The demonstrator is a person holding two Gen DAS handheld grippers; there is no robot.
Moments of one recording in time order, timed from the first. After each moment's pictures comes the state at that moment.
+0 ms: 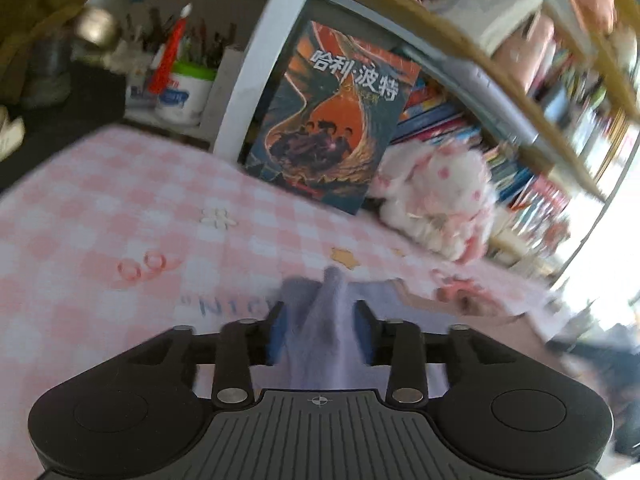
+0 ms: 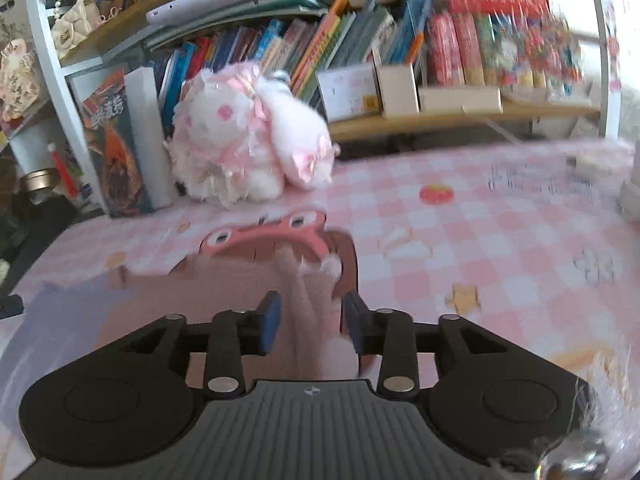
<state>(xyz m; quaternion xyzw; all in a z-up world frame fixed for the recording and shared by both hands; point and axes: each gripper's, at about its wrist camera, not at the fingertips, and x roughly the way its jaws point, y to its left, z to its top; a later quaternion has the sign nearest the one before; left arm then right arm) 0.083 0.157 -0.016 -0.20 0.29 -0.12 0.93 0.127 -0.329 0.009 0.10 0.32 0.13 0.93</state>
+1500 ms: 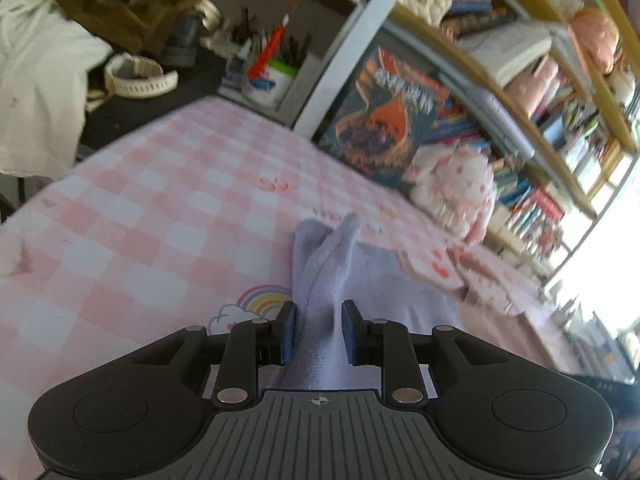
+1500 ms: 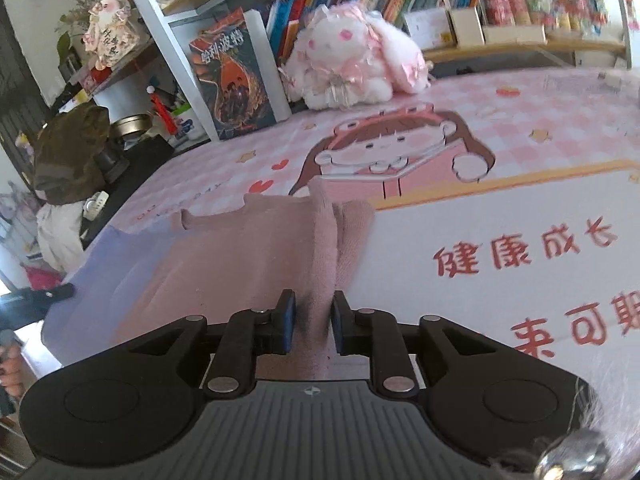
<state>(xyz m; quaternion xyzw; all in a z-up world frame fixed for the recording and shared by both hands) -0.064 0.229 -0.023 -0.24 0.27 -0.07 0.93 -0.028 -0.260 0.003 0.12 0.35 0.21 0.91</state>
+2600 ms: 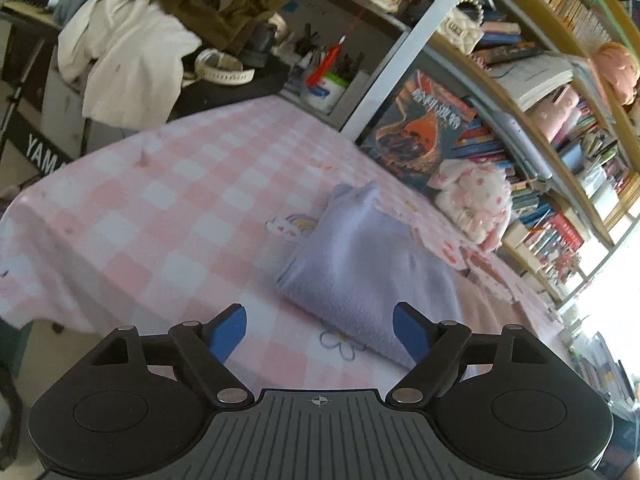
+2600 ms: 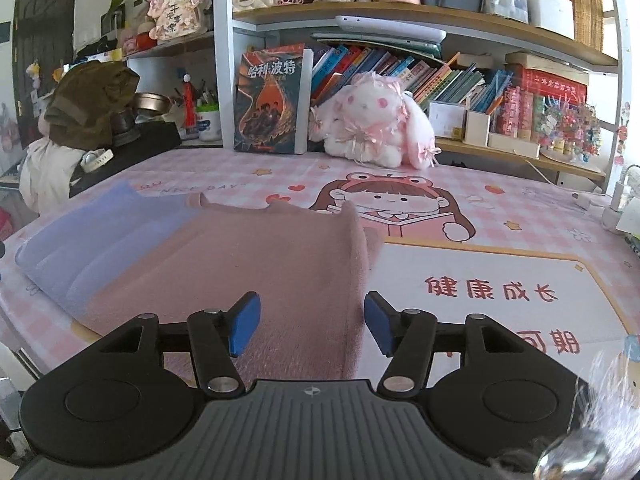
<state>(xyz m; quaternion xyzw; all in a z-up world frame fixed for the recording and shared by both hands) -0.158 0.208 -0.026 -0.27 0.29 0.01 0.92 -0.104 -0.221 0.007 -0.03 0.25 0.18 0.95</state>
